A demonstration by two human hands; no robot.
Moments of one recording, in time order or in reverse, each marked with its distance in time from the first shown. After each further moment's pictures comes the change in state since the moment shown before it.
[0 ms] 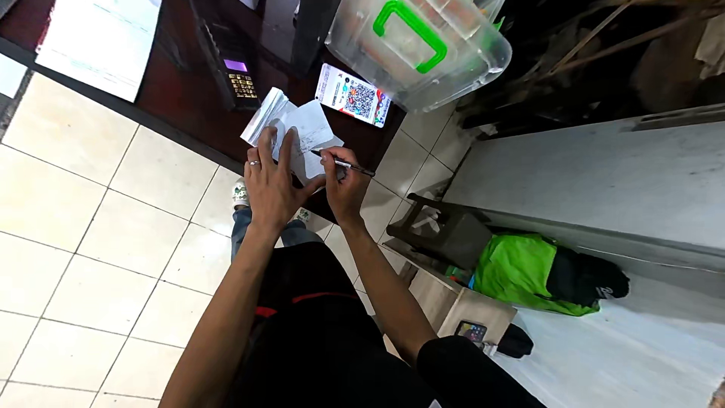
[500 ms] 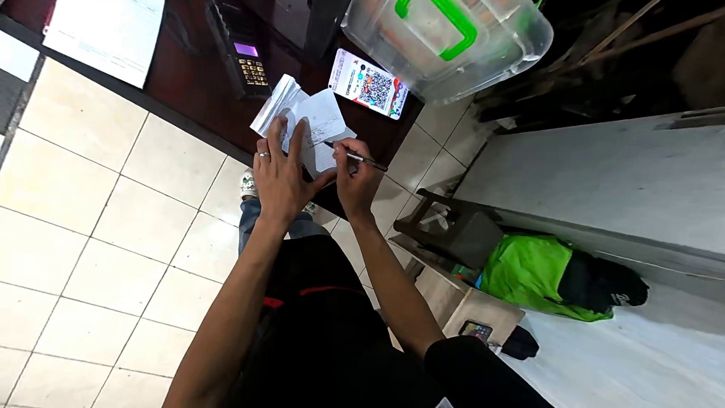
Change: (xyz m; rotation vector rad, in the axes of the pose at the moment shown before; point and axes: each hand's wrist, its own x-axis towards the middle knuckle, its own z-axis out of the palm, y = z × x) left_hand 0.002 0.000 0.000 0.006 0.013 -0.008; right_hand 0.001 0.003 0.002 0.004 -0.014 -0.003
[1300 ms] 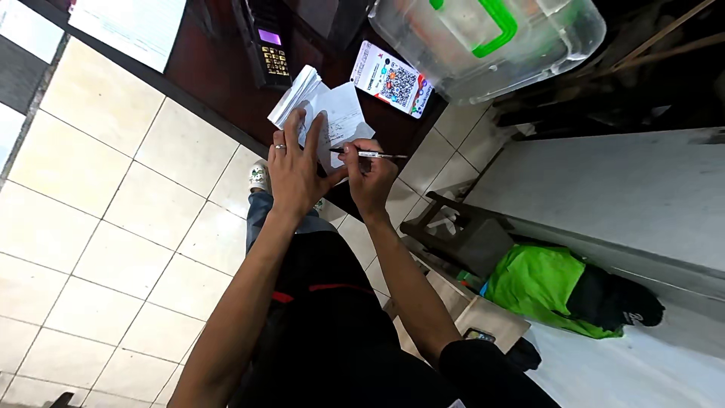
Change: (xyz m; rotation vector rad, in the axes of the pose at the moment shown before) left_hand 0.000 -0.001 0.002 -0.004 -0.015 -0.010; right_hand 0.002 0.001 -0.001 0.046 -0.080 -0.035
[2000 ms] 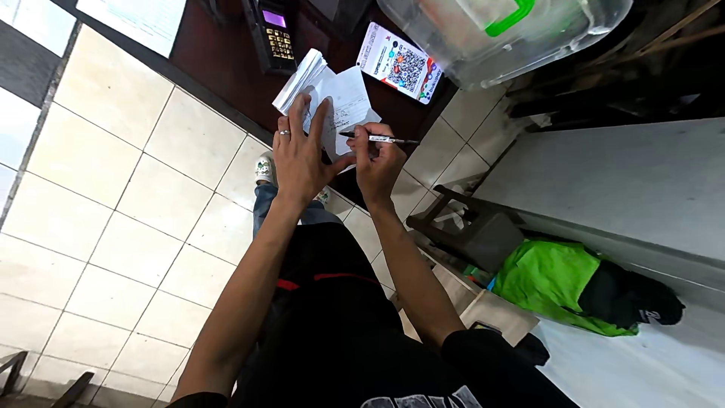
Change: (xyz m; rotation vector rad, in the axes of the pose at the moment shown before) left_hand -0.001 0.000 0.001 0.017 0.028 0.010; right_hand -0.001 0.002 0.001 -0.013 0.054 0.045
